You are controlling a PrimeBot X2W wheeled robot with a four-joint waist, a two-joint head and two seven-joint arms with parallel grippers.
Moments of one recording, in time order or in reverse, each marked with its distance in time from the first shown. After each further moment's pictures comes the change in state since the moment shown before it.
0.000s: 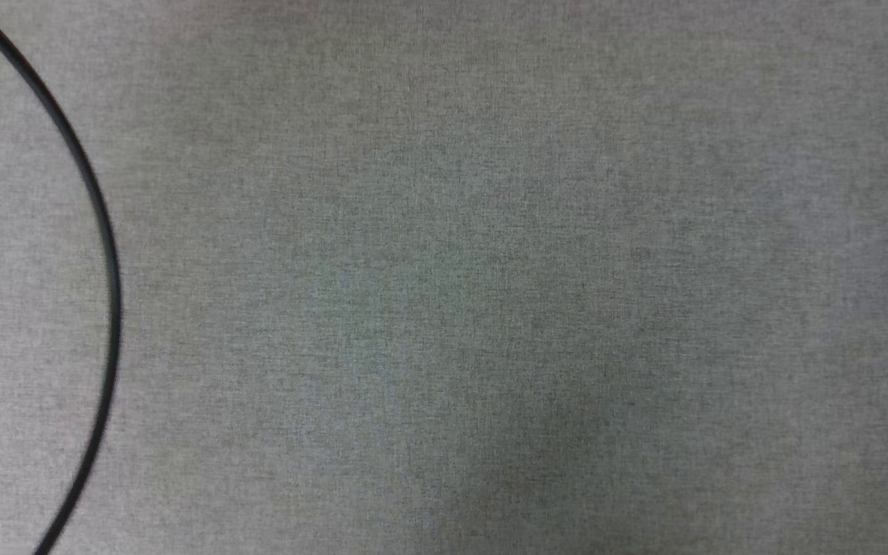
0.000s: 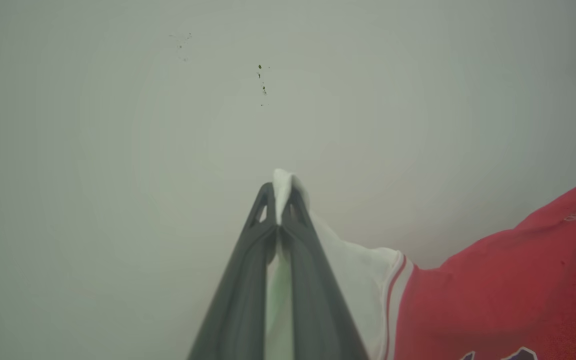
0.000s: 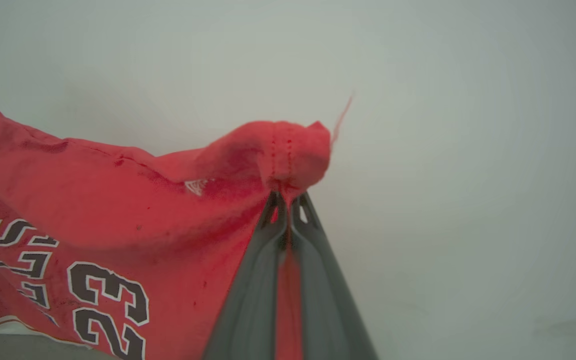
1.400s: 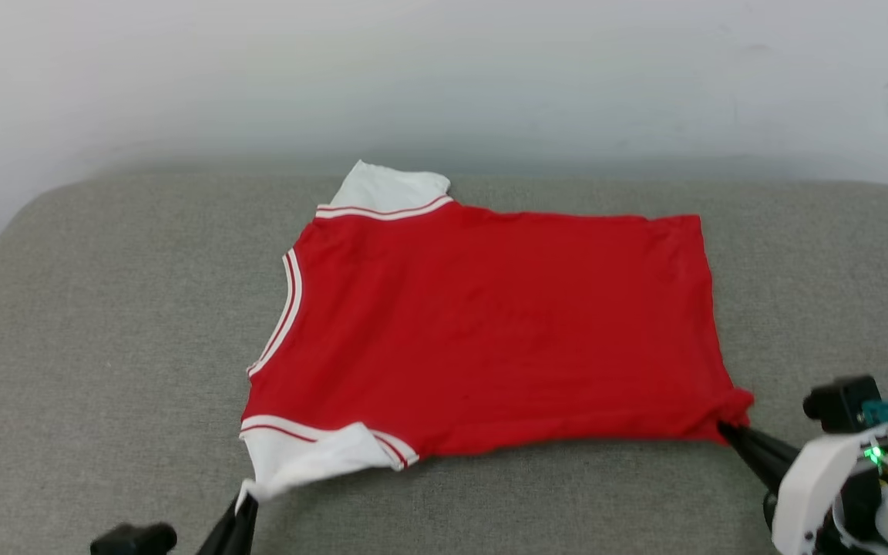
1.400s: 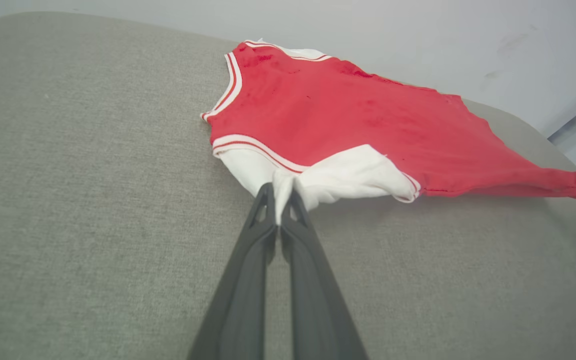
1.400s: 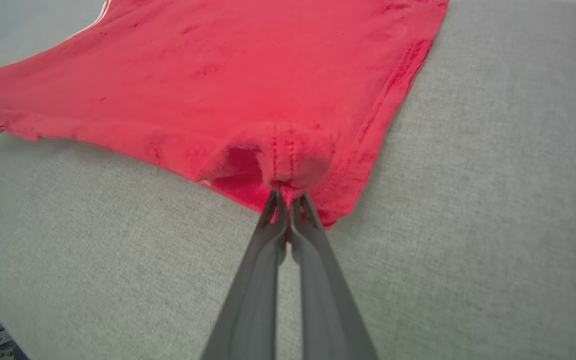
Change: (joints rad) left arm 1.855 0.125 0.021 -0.749 -0.244 0.322 -0.023; right arm 1.247 -0.203 0.412 -0.279 0.418 0.000 -0.188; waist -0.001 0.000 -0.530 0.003
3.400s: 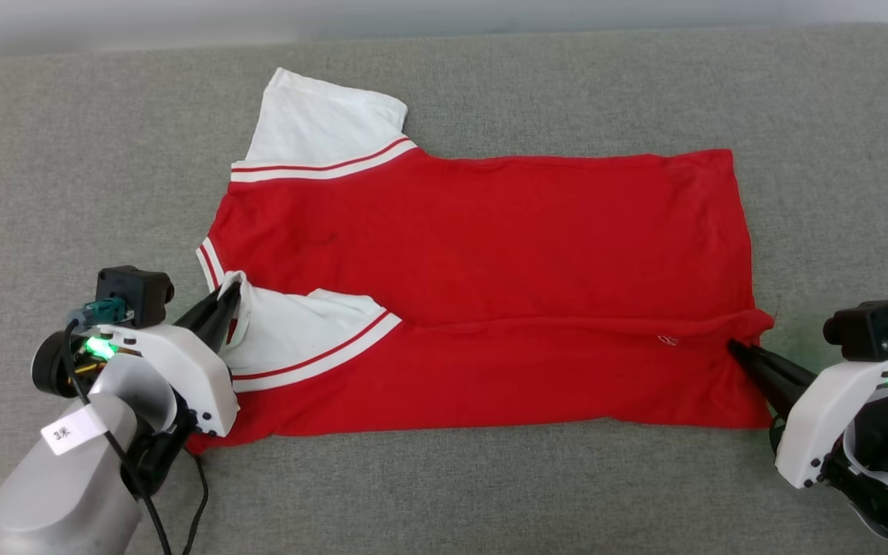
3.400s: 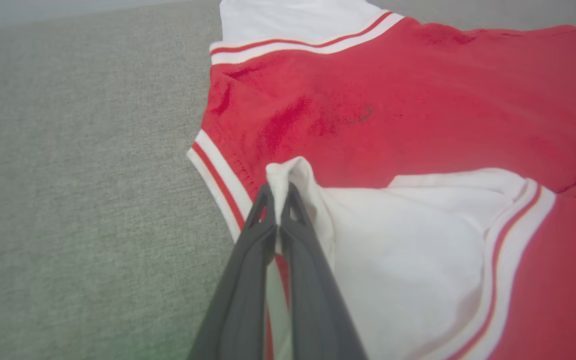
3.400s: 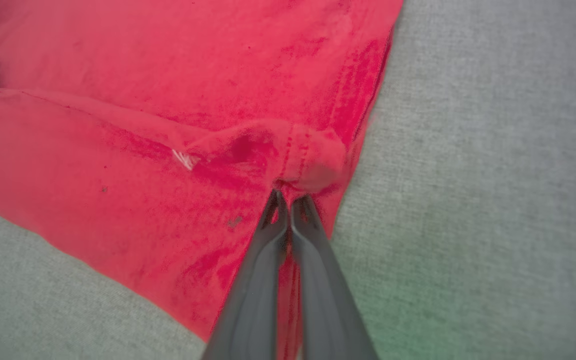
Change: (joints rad) left arm -0.628 0.004 -0.080 0.484 0.088 -0.246 0.194; right arm 0.079 0.074 -0.390 -0.188 -0.218 0.000 0.212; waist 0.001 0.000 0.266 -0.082
